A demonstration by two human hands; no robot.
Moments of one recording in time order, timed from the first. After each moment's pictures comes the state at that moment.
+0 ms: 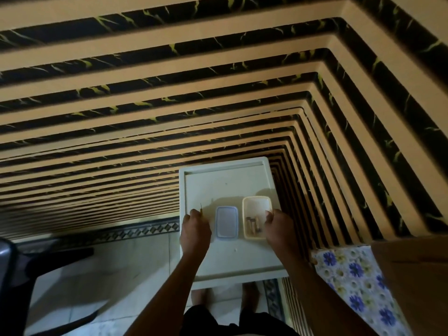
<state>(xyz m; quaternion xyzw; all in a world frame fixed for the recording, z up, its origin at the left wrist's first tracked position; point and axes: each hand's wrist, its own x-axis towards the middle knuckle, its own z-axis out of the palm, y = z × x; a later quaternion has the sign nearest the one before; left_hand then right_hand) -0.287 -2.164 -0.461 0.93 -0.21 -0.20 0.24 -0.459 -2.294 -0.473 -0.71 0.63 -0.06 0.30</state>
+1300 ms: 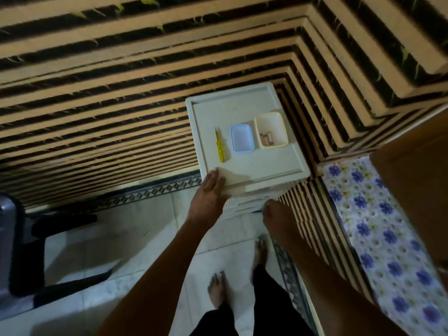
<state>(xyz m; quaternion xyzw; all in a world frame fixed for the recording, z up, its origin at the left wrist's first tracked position) -0.311 -1.991 -0.511 0.77 -0.59 -0.16 0.17 -0.530 -2.066 -0.528 -0.76 0.56 -0.01 0.32</state>
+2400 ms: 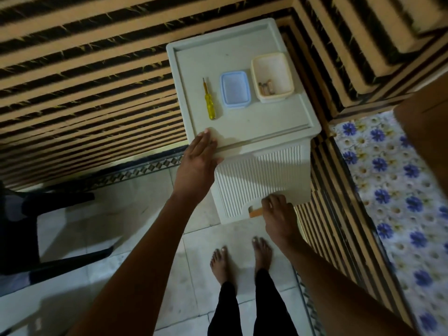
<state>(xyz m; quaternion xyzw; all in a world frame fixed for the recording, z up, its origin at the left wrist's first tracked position) -0.323 -1.987 -0.526 0.77 -0.59 -0.11 0.20 -0.577 -2.003 -0.617 -0.89 0.42 0.12 0.06</state>
